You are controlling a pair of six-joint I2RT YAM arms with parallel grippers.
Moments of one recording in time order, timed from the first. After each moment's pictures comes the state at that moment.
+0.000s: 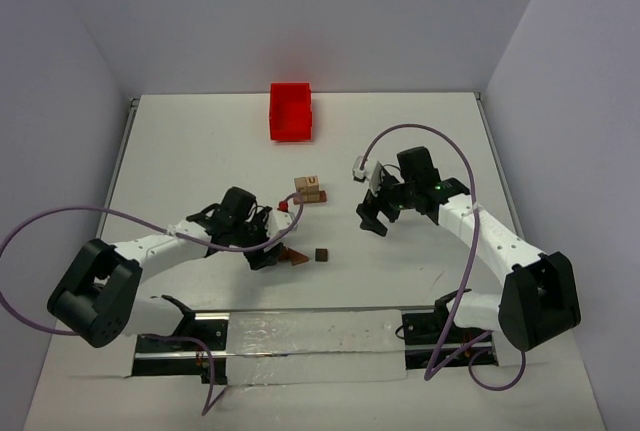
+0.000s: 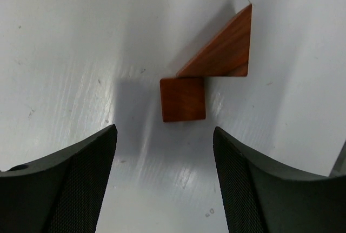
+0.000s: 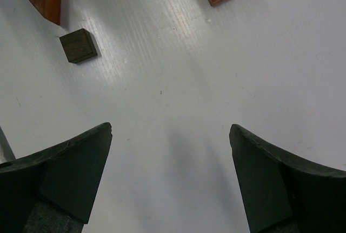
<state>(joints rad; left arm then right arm) -0.59 1.33 0.57 -0.24 0.44 0.57 0.36 1.24 0.84 -0.51 -0.54 -0.60</state>
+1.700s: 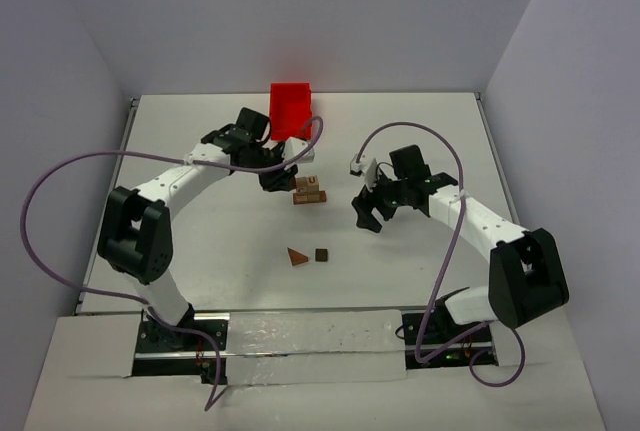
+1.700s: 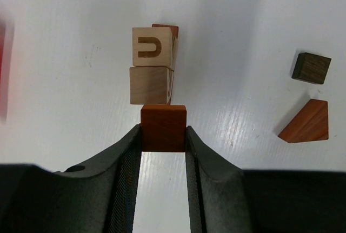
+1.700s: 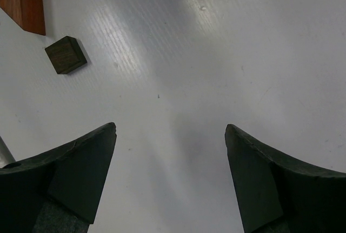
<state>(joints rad) -0.49 1.72 1.35 -0.63 0.55 0.78 0.36 1.36 0.85 -0.46 -0.51 -0.49</state>
